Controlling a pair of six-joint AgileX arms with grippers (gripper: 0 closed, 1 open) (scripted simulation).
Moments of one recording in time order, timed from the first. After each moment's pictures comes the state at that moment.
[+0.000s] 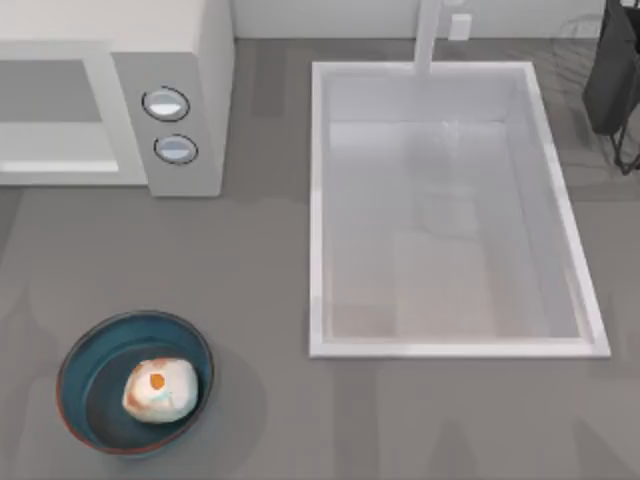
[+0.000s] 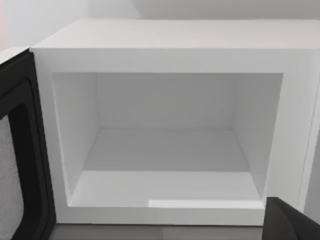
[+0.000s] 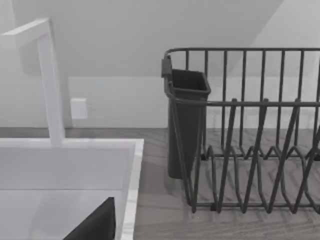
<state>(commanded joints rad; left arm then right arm) 0.36 0.10 0.00 0.09 0.36 0.00 0.00 0.00 0.00 0.00 0.00 0.00</state>
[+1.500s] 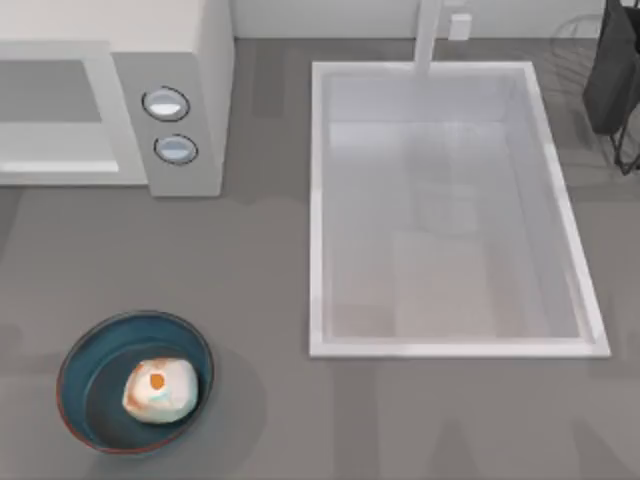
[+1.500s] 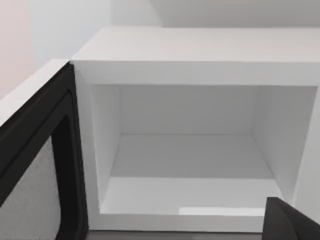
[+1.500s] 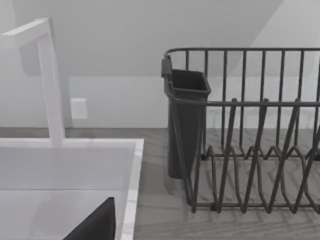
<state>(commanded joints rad) 0.72 0.34 0.06 0.27 0.72 0.01 0.00 0.00 0.00 0.00 0.00 0.00</state>
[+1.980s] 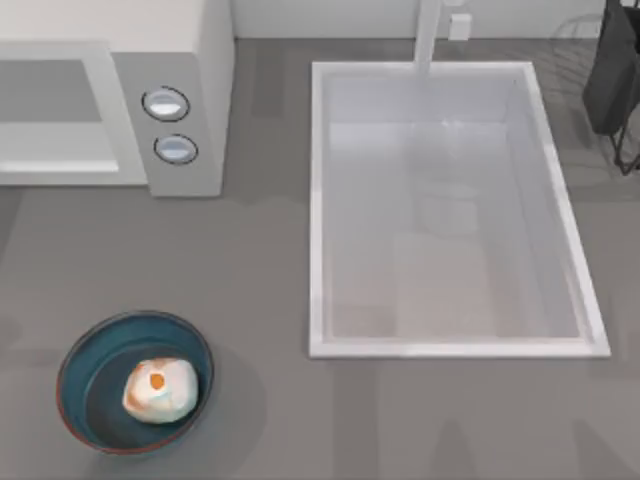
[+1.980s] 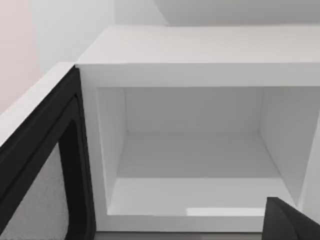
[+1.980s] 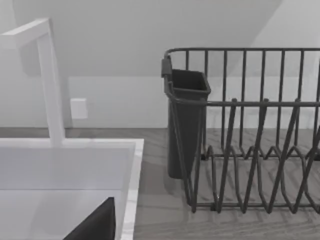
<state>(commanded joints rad) 0.72 0.39 0.10 0.26 0.72 0.04 0.00 0.00 0.00 0.00 0.00 0.00</state>
